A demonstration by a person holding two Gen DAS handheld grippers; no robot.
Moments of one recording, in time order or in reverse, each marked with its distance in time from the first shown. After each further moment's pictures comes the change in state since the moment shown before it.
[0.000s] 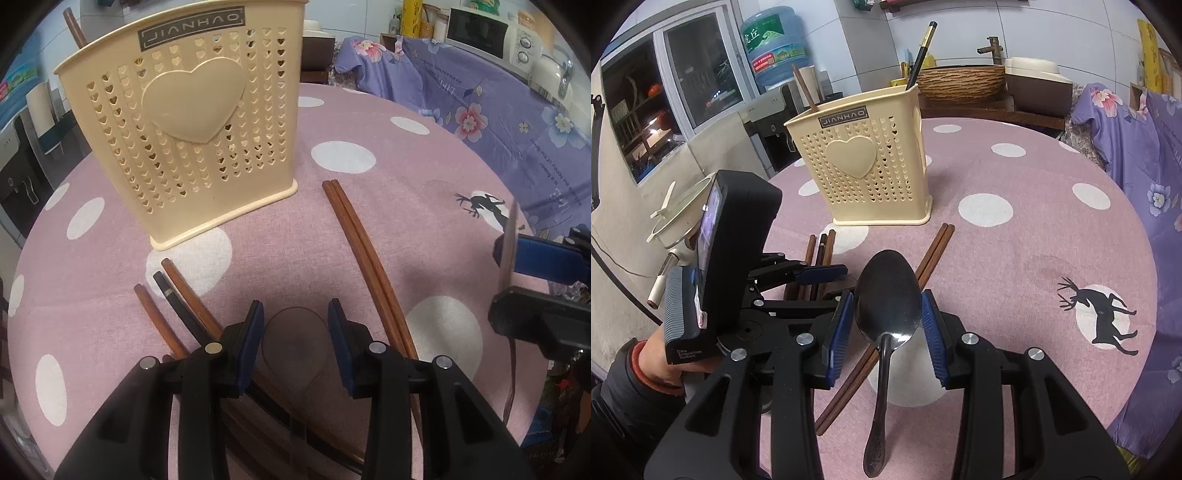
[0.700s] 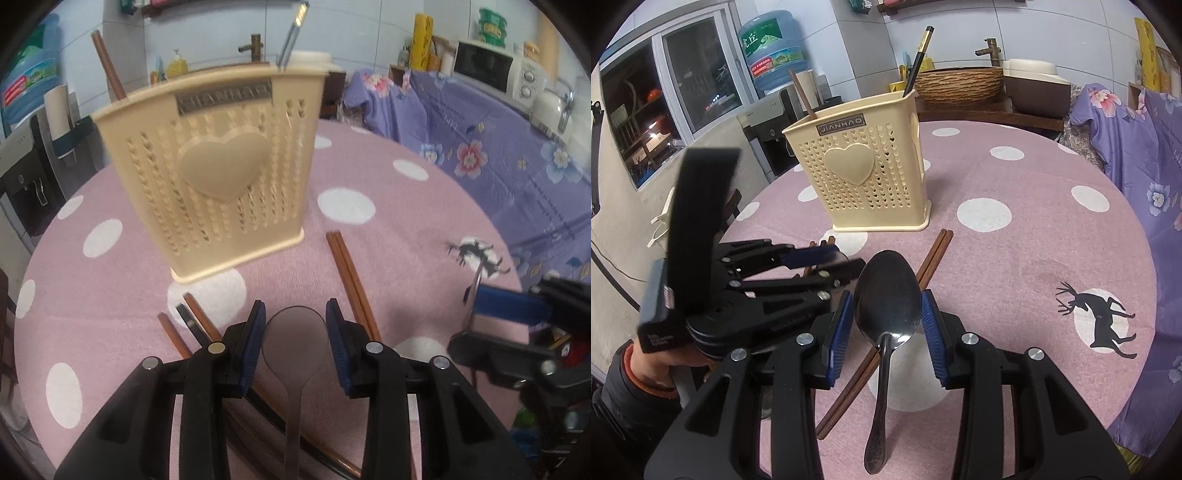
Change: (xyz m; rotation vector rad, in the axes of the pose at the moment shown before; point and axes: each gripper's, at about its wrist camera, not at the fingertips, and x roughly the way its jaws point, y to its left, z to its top) left arm -0.033 0.008 0.021 -0.080 -0.127 -0.003; right arm -0.005 -0.001 0.006 0.005 -0.026 0.002
